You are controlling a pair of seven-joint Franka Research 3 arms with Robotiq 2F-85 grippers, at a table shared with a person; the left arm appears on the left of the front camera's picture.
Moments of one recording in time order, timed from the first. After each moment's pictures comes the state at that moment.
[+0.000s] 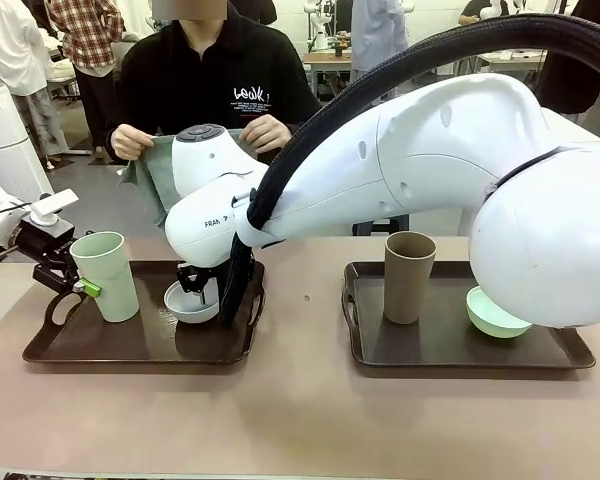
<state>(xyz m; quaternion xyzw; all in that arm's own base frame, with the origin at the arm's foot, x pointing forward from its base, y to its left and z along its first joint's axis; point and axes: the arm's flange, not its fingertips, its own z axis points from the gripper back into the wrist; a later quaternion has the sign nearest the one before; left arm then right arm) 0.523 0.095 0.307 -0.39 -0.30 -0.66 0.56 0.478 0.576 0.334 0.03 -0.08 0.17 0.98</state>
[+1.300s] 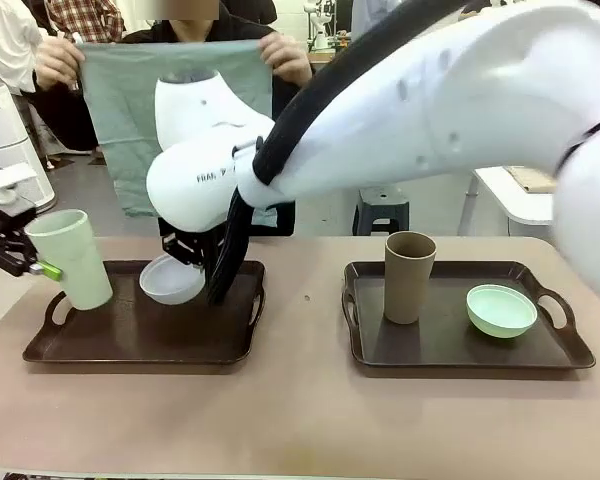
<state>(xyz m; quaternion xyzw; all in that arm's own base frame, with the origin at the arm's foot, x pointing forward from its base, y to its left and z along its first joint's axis) 0.486 0.125 0.376 -0.42 -0.32 -0.67 0.52 0.427 0.569 0.436 0.06 -0.10 0.15 0.98</state>
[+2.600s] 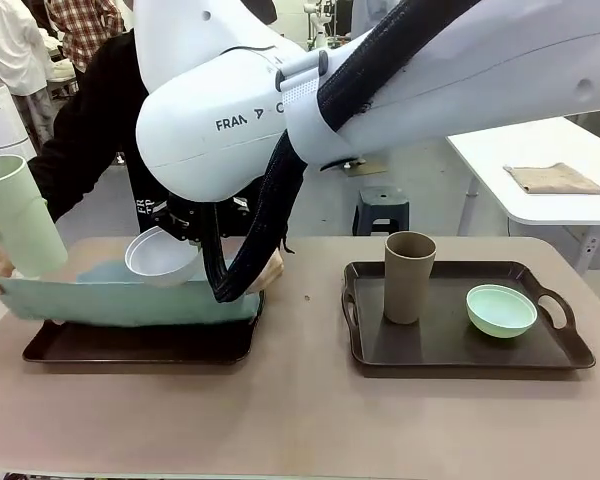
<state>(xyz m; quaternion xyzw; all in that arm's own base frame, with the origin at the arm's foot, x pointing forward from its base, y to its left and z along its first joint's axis) 0.419 0.123 0.493 -0.37 -0.33 -0.70 0.51 0.350 0.536 0.515 0.07 -0.14 0.13 0.98</state>
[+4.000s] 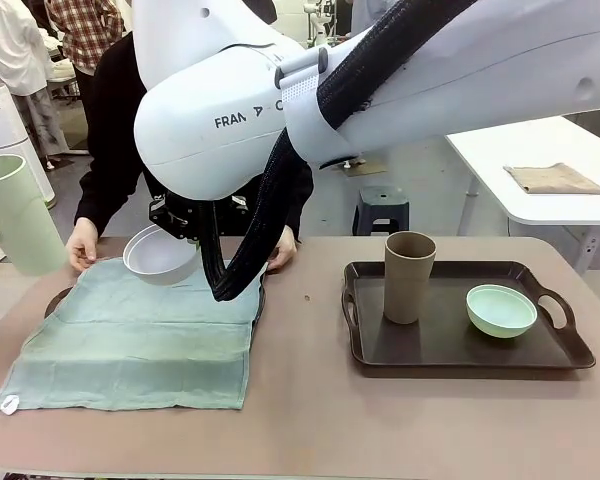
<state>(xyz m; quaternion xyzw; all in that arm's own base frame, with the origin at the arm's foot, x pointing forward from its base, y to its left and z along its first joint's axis) 0.419 0.123 0.493 -0.37 -0.33 -0.71 0.51 0.350 0.537 0.517 0.07 -0.14 0.13 0.98</state>
